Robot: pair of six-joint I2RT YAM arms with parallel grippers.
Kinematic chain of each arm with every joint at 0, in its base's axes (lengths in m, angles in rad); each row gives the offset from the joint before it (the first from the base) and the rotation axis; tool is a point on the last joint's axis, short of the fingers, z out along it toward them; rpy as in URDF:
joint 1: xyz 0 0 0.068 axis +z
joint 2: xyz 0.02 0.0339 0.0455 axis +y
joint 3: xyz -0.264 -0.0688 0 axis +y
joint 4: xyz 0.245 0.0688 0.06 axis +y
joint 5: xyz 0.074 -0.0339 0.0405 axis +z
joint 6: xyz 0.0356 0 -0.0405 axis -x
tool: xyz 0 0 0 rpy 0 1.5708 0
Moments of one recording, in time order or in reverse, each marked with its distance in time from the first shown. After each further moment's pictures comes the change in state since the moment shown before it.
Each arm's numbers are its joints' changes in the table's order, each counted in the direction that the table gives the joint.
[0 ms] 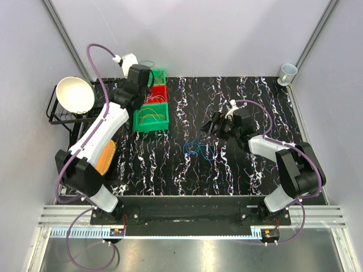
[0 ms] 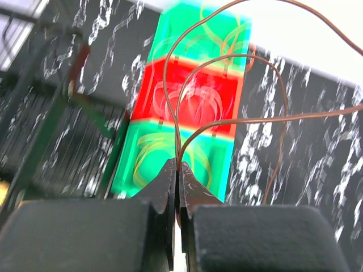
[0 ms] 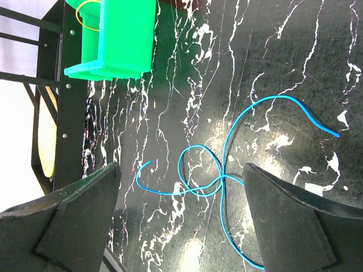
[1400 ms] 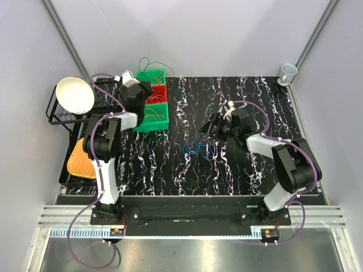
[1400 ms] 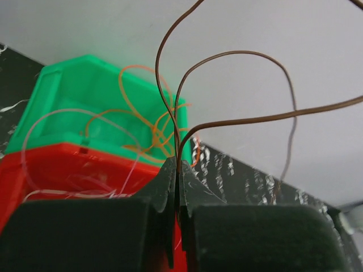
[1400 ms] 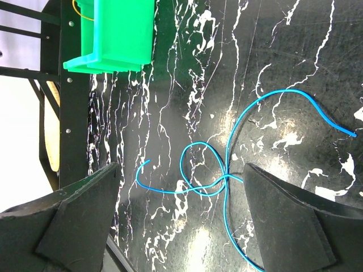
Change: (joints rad) left arm 0.235 0.507 0.328 -1.393 -0.388 0.145; right arm 0.000 0.058 -0.015 -0.017 0.045 -0.027
